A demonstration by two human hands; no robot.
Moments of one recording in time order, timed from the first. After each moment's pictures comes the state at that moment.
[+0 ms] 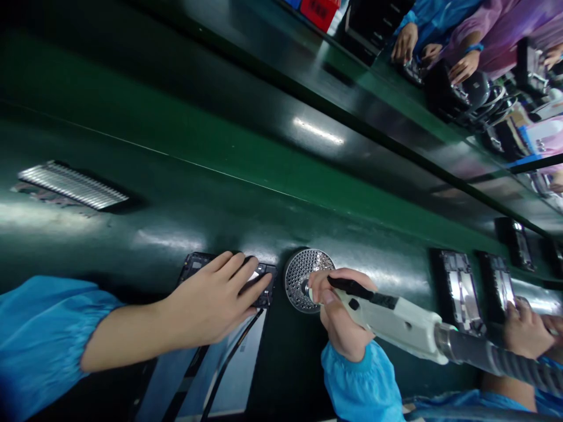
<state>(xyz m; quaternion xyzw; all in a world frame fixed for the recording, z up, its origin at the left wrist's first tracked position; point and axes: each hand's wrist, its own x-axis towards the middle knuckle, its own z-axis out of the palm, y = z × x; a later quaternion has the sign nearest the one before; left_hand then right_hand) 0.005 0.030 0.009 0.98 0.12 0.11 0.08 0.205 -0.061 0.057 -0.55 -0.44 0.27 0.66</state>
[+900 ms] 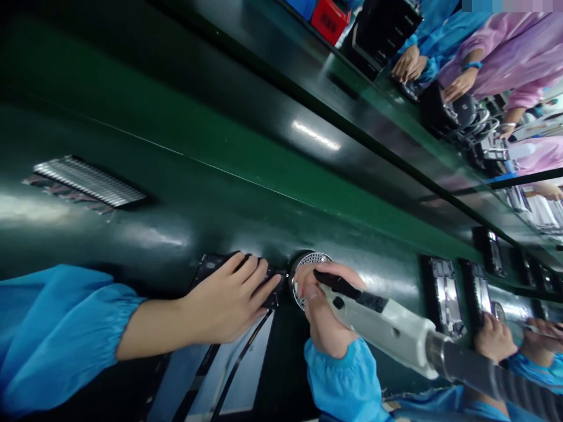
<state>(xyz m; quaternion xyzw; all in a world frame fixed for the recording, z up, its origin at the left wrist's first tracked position) 0.005 0.026 -0.004 0.98 0.12 0.15 0.06 0.165 -0.035 0.065 -0.55 -0.47 0.25 0.65</state>
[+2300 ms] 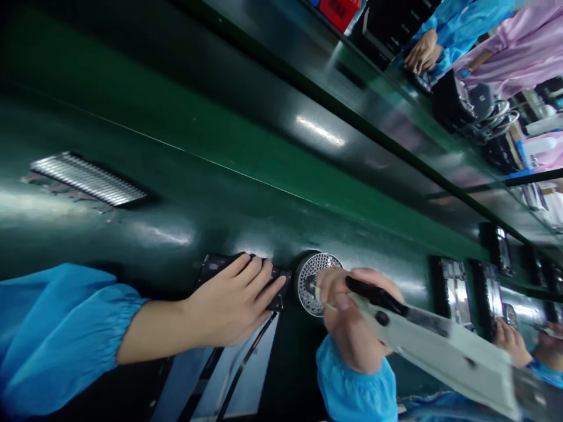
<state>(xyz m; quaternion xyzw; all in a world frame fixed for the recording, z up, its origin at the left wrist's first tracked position) 0.005 0.025 -0.003 0.98 0.12 0.16 0.05 0.183 -0.043 0.066 -0.54 -0.45 0.23 0.67</state>
